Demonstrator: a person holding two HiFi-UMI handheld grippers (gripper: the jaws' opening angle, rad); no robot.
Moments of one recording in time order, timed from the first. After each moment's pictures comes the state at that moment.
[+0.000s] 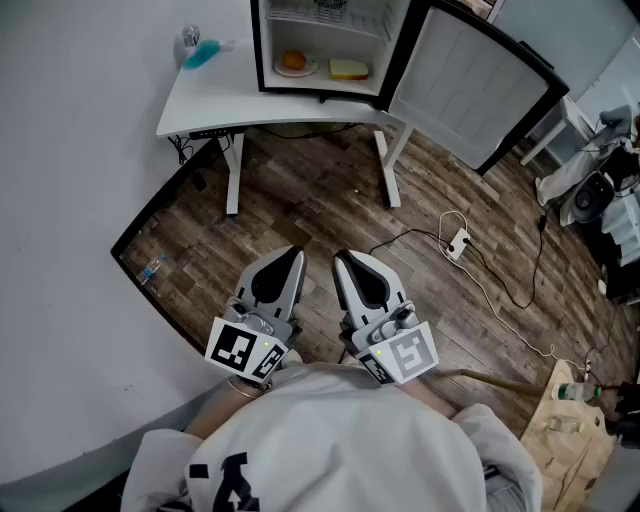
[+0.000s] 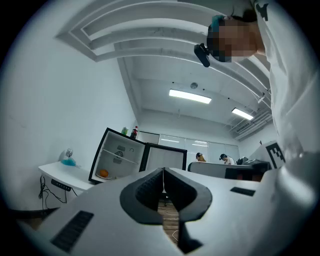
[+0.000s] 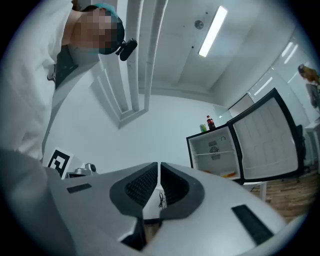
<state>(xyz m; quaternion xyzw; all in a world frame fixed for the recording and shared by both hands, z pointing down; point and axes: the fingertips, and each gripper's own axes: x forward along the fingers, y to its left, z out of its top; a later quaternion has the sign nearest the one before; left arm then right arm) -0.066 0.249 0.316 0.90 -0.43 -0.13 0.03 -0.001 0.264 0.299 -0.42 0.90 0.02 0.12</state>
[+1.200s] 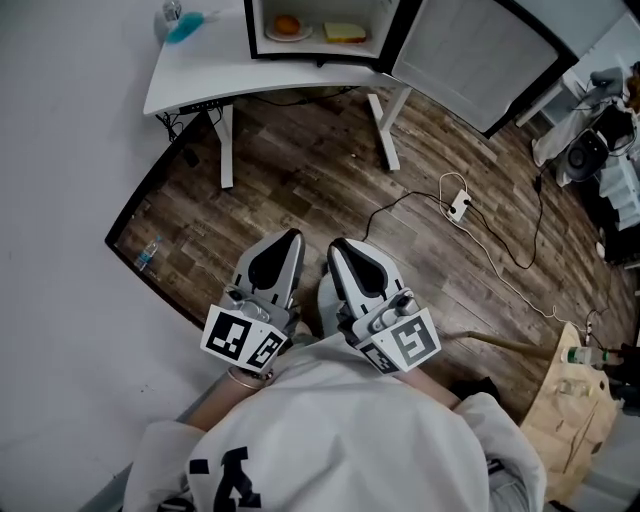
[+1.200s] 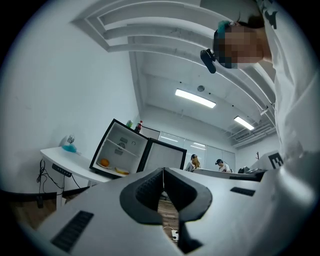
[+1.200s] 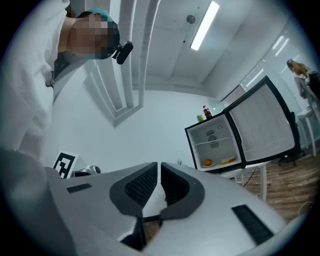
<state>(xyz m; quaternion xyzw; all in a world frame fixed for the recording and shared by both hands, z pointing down) -0.102 0.248 0.337 0.90 -0.40 -0.14 0.09 -0.040 0.271 0.328 -0.44 0.89 -0.03 0.11</state>
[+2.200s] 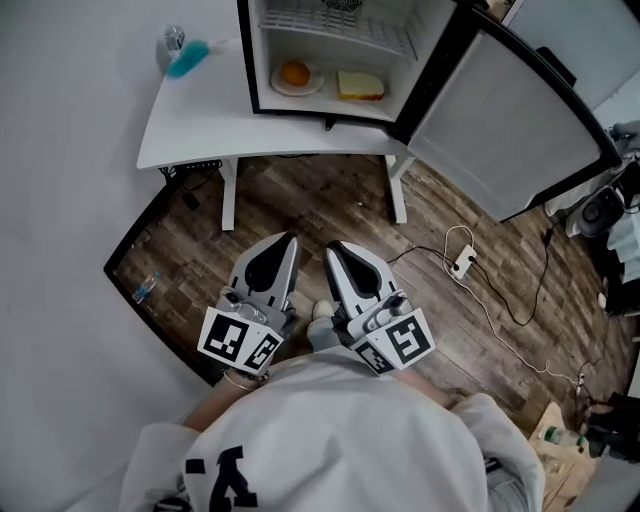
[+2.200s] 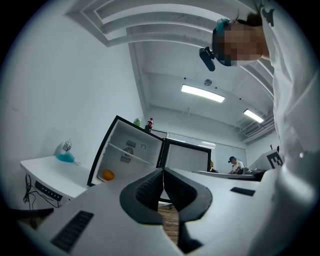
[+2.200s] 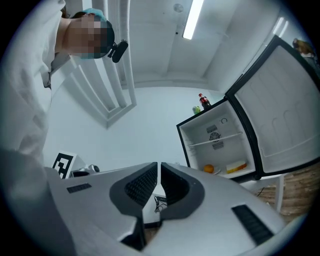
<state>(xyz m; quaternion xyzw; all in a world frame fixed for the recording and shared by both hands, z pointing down) -0.083 0.044 0.322 0.89 -0.44 -0.14 0.06 -0.019 0.059 0.321 -0.40 0.91 -0.05 0.12</state>
